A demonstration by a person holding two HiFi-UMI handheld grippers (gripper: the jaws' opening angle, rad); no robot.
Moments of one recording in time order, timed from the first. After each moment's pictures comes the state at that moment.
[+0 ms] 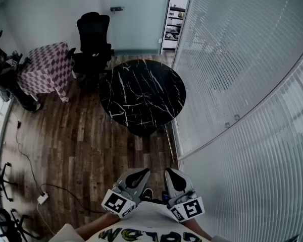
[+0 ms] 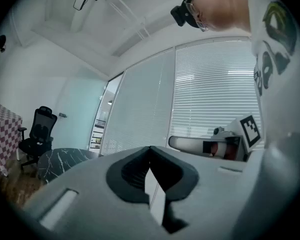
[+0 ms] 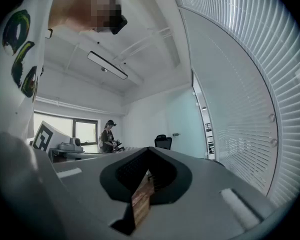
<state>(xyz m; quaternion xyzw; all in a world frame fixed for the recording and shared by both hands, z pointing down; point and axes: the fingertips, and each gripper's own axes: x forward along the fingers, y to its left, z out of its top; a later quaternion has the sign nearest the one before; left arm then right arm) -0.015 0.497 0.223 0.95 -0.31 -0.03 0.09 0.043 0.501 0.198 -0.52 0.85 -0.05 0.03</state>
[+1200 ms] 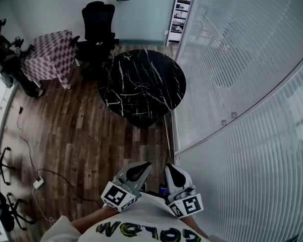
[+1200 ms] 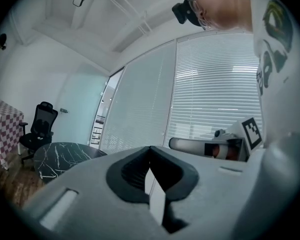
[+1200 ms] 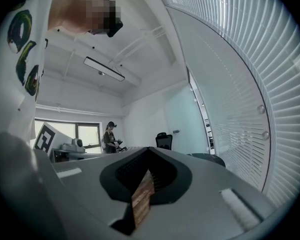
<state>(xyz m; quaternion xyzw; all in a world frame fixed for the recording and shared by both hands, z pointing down) 0.058 0.501 0.239 0.94 -0.32 -0.01 0.11 0.112 0.506 0.218 -0.50 0.86 -0.08 0.05</state>
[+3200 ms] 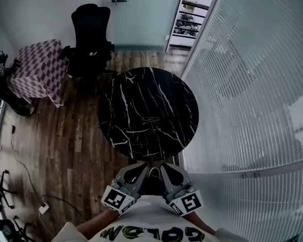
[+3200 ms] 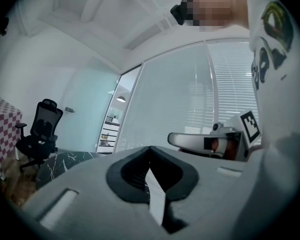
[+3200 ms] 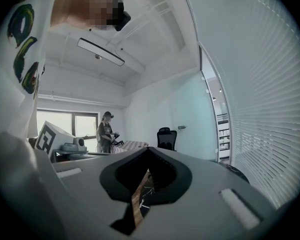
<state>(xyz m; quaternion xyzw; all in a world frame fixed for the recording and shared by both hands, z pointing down) -0.054 0.168 0.254 0.93 -0.33 -0.02 0.13 -0.006 0.167 0.223 -0.48 0.88 -0.07 -0.01</state>
